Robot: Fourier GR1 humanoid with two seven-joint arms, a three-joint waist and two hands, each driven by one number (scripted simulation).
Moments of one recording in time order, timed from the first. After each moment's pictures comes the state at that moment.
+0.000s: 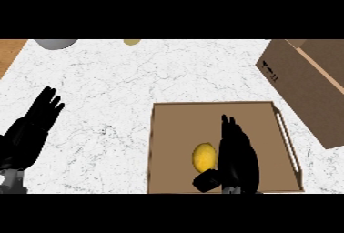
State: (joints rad) left arm -0.02 0.51 -0.08 -1.60 0.50 0.16 0.14; right arm -0.14 -0.02 0.56 -1.82 0.95 0.12 1.25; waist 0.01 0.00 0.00
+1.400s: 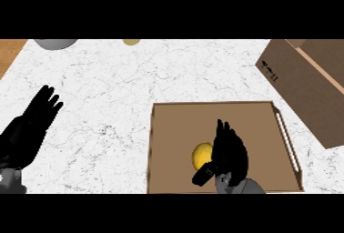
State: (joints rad) left arm -0.03 0.48 -0.04 -1.62 0.47 0.13 0.17; right arm -0.18 -0.02 0.54 -1.62 0.85 0.09 1.25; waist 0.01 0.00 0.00
